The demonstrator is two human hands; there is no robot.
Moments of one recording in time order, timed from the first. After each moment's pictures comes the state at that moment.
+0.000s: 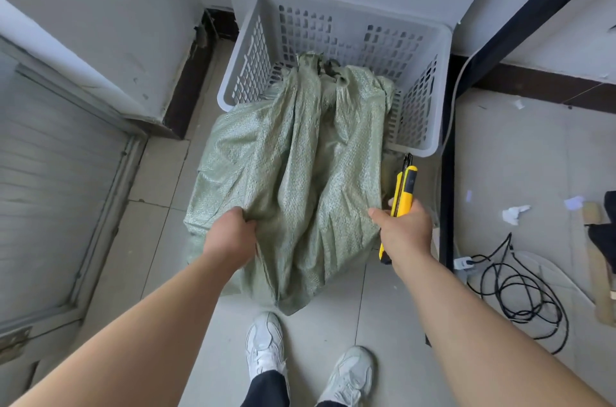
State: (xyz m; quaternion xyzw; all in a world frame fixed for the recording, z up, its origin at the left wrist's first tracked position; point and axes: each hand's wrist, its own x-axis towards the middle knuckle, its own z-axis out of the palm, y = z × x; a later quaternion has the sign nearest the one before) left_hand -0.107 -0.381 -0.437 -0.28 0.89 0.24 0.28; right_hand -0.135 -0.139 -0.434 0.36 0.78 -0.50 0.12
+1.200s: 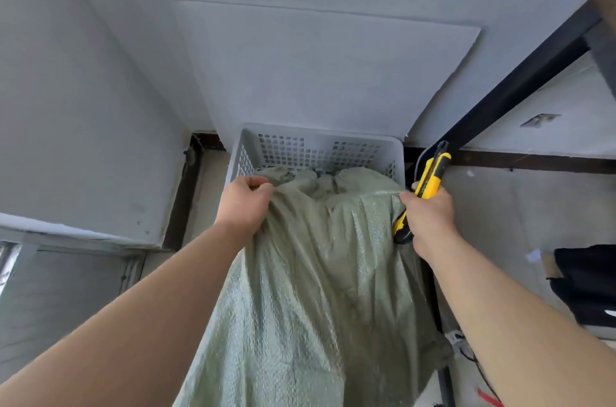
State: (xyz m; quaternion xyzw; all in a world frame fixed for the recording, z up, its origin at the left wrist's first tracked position) left_hand -0.360 -0.376 -0.265 -0.27 0.80 0.51 0.17; right_hand -0.346 -0.130 -0.274 0.42 0.71 -0.56 0.01
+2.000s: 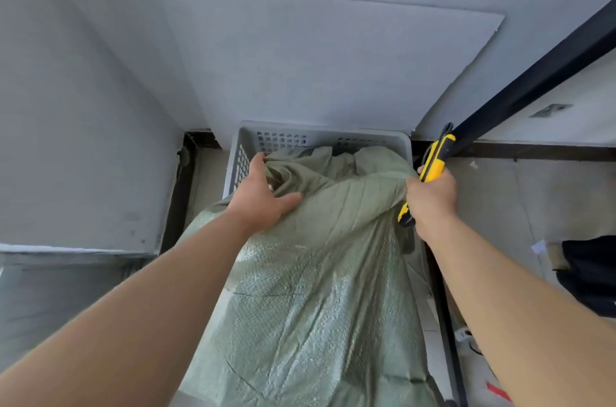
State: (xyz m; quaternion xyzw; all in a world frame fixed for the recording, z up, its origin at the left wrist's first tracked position) left_hand -0.401 -0.392 -0.294 -0.12 0.87 0.40 0.27; right_hand -0.392 -0.145 -0.303 0.43 0.75 -0.51 -0.03
